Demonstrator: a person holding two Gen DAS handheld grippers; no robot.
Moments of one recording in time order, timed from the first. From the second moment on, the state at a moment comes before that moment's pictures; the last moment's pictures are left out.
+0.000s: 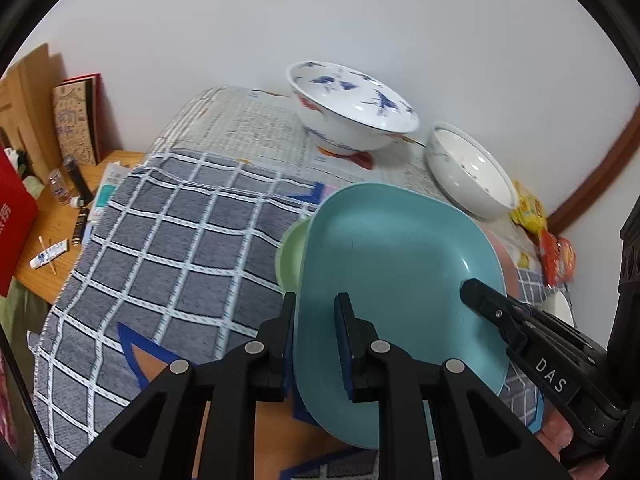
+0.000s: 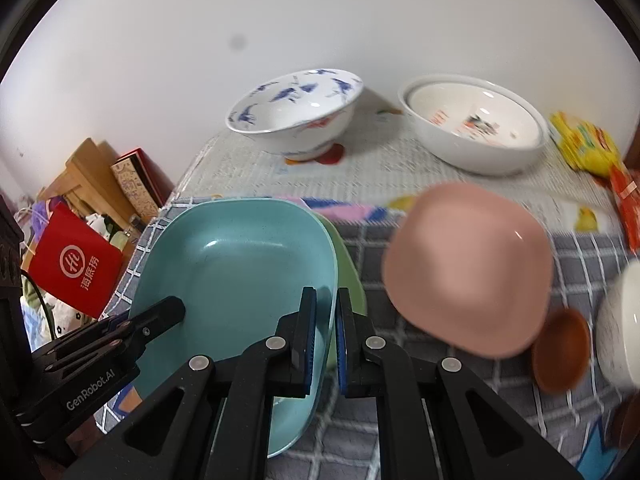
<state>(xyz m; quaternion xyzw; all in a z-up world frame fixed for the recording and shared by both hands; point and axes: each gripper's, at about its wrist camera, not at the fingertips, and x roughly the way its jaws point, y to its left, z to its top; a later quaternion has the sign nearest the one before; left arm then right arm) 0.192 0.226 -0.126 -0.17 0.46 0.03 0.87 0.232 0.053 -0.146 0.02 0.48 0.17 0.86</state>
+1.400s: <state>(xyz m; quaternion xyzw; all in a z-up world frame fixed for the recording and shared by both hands) 0.187 0.190 -0.139 -0.11 0.49 0.03 0.86 0.234 -0.007 -0.149 0.03 0.45 0.16 0.88</state>
